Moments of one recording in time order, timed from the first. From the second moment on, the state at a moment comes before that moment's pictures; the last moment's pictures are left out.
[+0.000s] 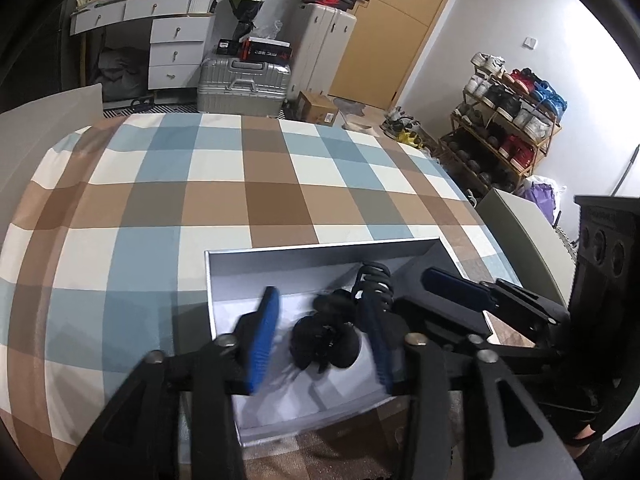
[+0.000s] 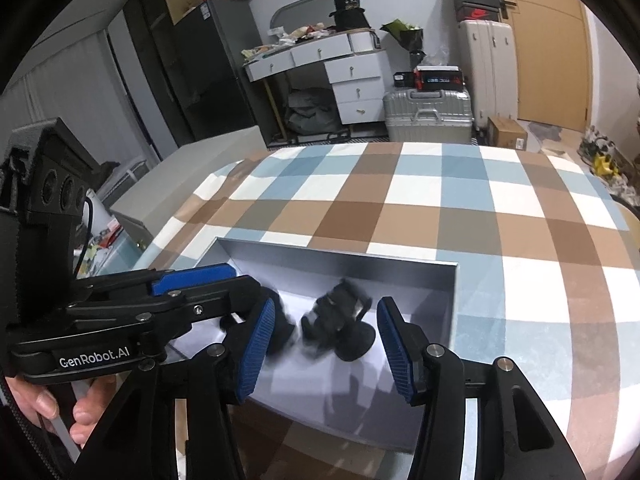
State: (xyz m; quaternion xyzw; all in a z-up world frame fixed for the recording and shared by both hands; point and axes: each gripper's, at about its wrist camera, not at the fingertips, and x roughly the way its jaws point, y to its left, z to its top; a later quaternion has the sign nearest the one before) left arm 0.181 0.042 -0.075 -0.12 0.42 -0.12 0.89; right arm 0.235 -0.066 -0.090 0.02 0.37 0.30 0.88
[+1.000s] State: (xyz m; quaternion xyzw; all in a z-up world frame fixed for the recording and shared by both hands) left arm 0.083 0.027 -0.041 -0.05 0.31 -0.02 0.95; right arm 0.075 -0.133 -0.039 0.03 0.21 0.26 0.94
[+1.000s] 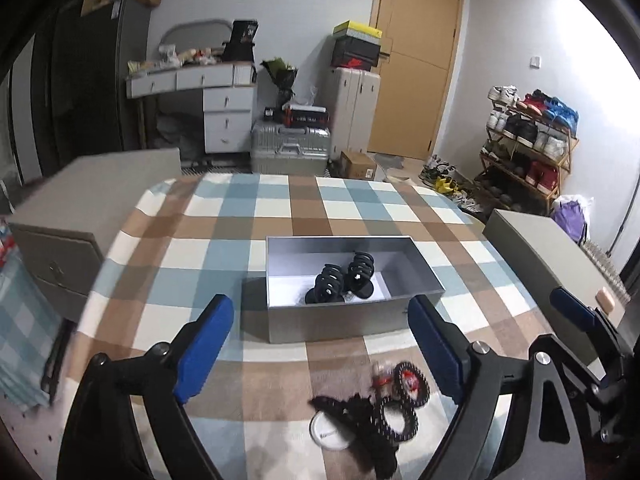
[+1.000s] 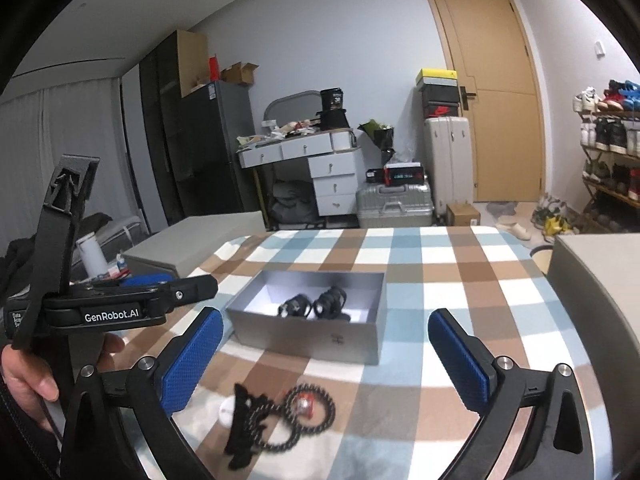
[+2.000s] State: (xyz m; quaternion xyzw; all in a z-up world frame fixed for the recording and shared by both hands) left arm 0.007 0.050 -0.107 -0.09 0.39 0.00 0.92; right arm 0.005 -0.110 -0.134 -0.07 0.33 0.27 0.90
